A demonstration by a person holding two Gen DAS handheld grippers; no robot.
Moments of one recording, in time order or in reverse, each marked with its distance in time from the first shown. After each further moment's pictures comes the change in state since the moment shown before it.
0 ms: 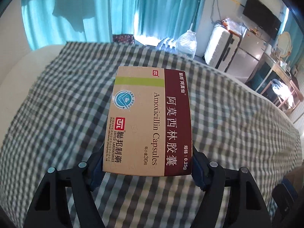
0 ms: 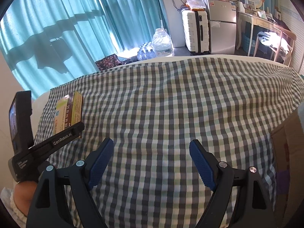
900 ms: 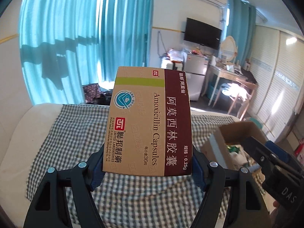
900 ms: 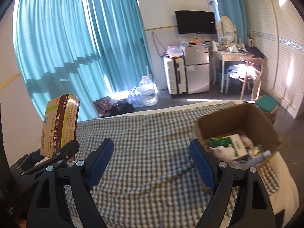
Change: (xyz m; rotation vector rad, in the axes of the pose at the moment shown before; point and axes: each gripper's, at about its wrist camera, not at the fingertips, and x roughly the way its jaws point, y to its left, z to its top) left arm -0.337 -0.109 -0.082 0.223 -0.282 -0.213; right arm -0.316 -0.023 -0.030 0.031 -0.307 -0.105
